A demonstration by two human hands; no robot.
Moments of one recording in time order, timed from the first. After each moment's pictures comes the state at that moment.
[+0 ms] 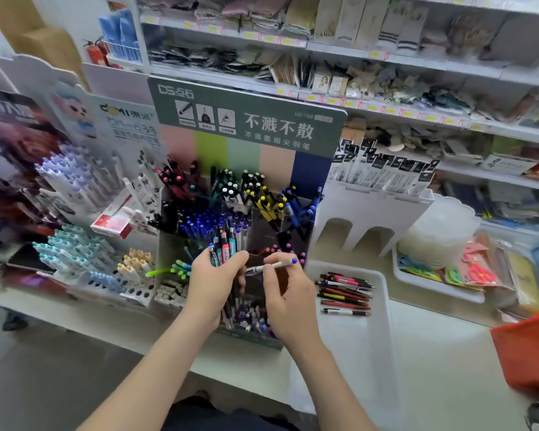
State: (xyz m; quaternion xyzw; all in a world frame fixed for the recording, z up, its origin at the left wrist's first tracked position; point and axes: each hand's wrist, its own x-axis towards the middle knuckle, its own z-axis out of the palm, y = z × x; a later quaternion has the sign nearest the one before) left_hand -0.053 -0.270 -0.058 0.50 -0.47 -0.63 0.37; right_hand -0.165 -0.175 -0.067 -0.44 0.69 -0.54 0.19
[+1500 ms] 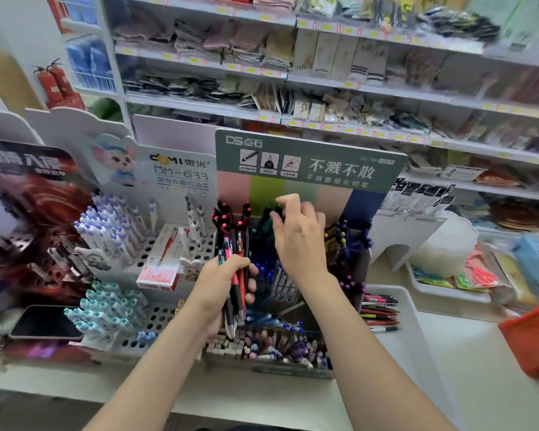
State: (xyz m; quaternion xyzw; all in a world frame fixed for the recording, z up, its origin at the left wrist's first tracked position) left_hand 0.041 -0.397 -0.017 0.36 -0.43 -0.79 0.23; right_hand -0.127 -0.361 -0.006 -0.50 0.77 -0.36 -0.18
